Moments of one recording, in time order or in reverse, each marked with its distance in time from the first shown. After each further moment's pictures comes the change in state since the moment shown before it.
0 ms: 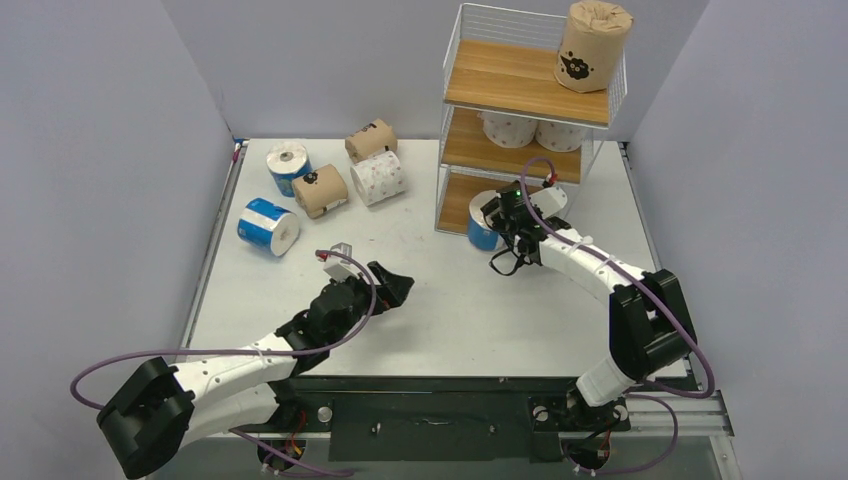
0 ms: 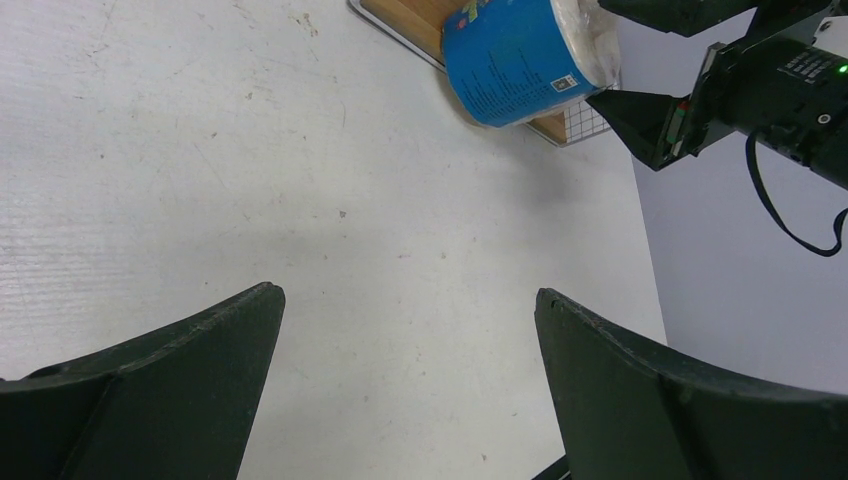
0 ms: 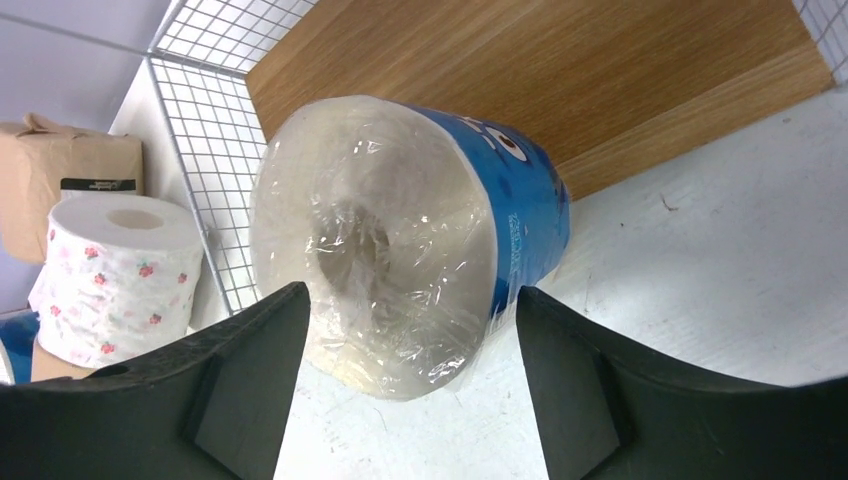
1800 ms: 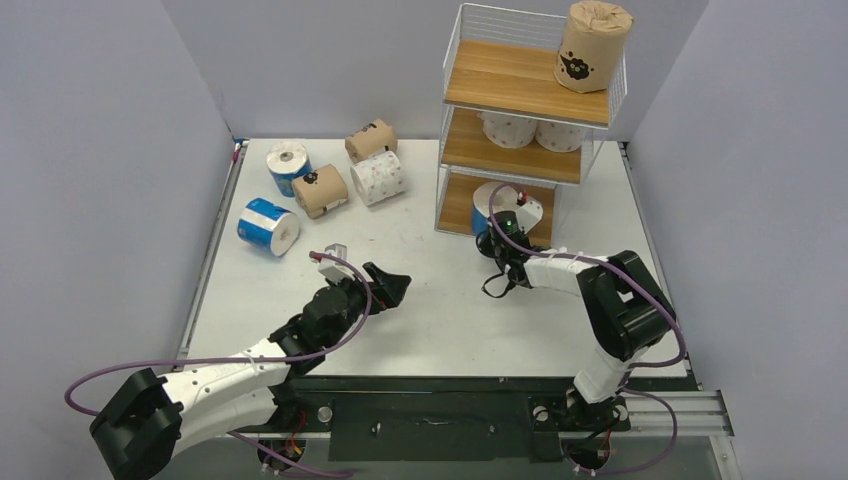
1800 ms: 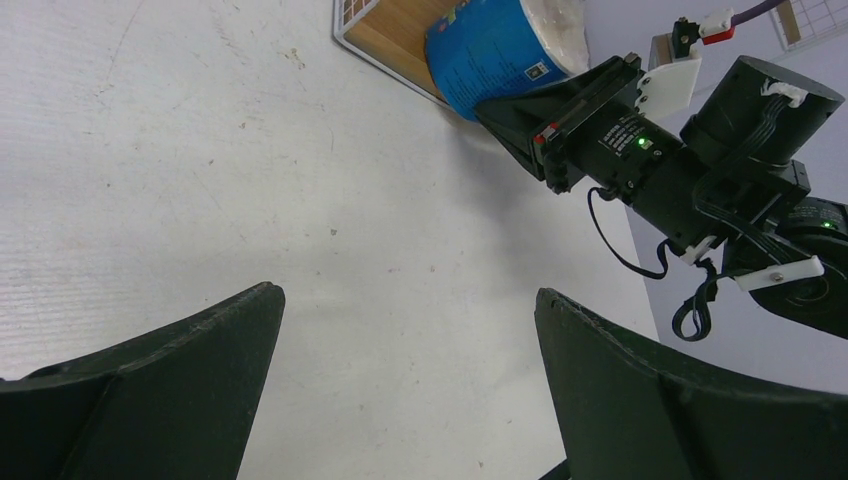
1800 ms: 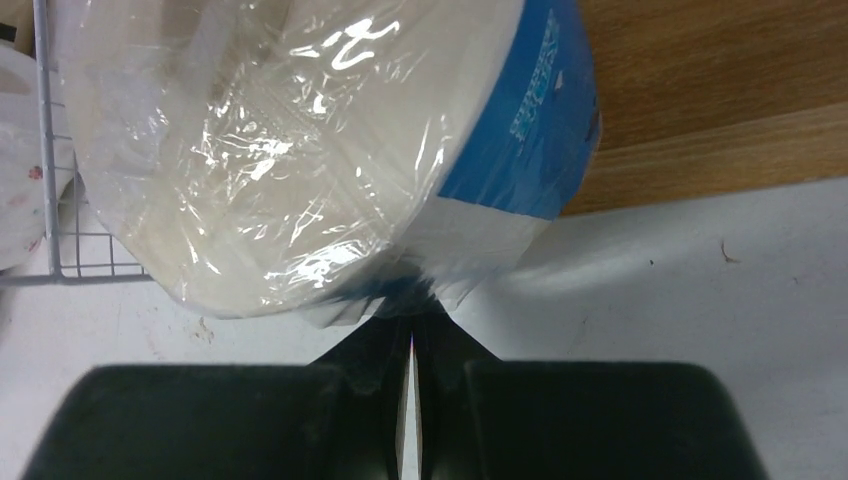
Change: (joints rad) left arm -0.011 -0.074 -0.017 0.005 -0.026 0.039; right arm 0.037 0.119 -0.245 0.475 -0.081 -0.299
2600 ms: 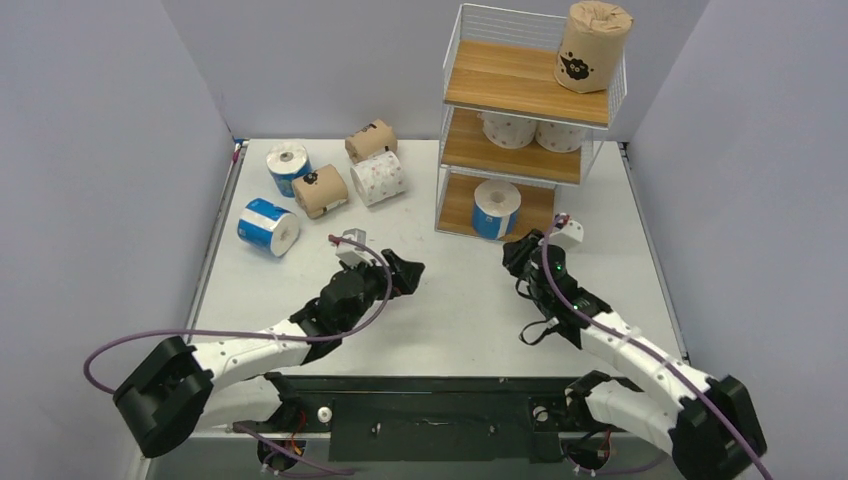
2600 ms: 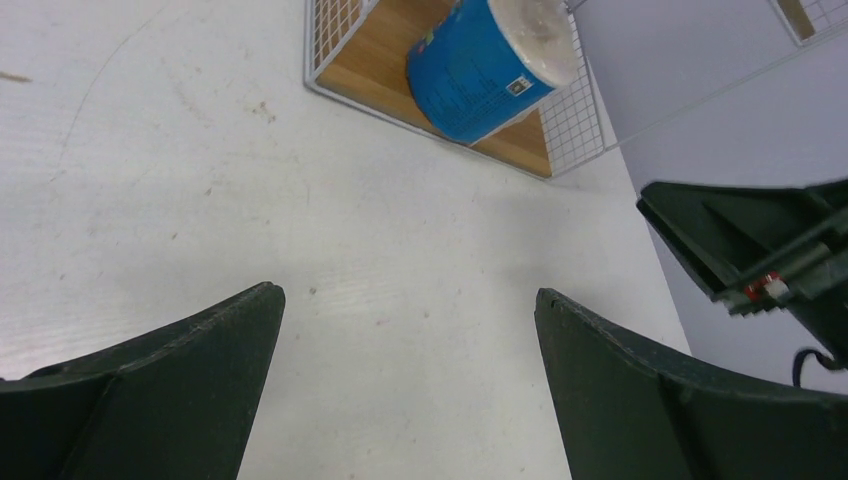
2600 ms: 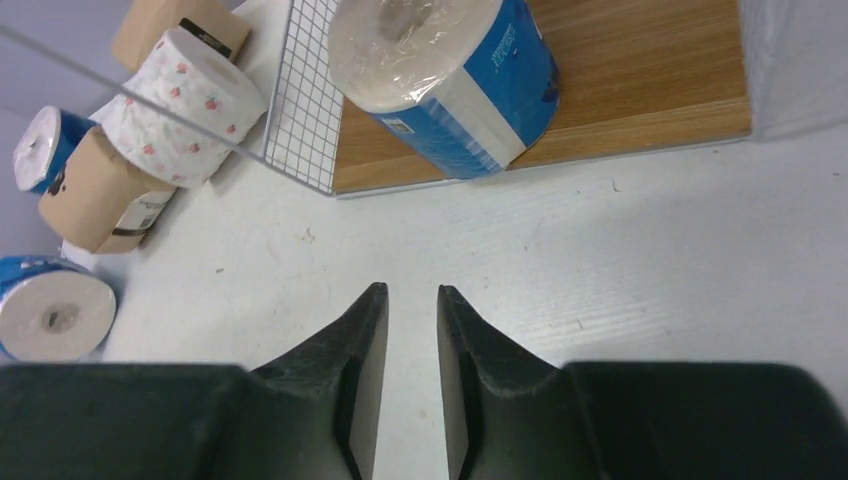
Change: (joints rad) left arm 0.003 0.167 0.092 0.073 -0.002 0.089; right arm 0.045 -0.621 -0.261 -0.129 0.027 -0.089
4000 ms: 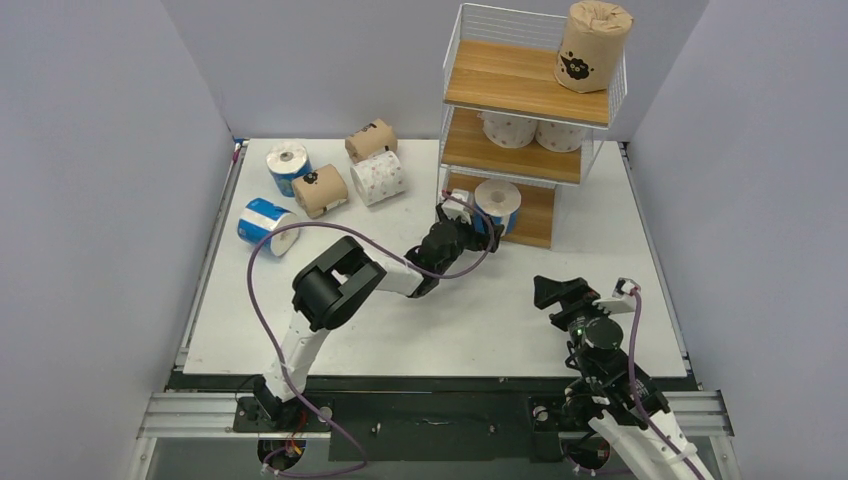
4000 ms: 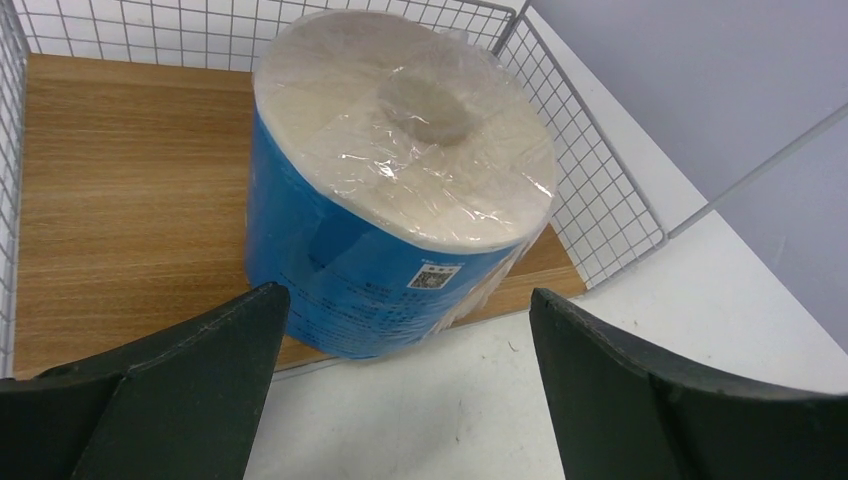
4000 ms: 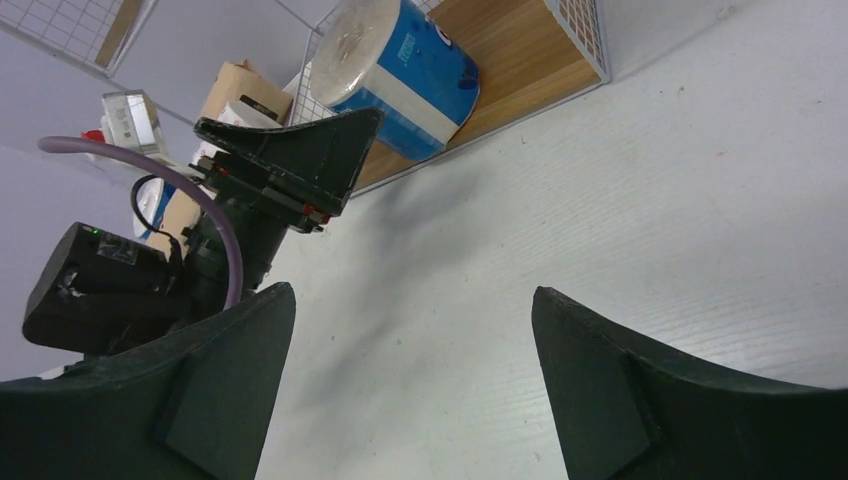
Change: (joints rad) left arm -0.018 1.104 0.829 0.464 0.109 0.382; right arm 0.030 -0.976 -0.277 -0.525 0.085 0.124
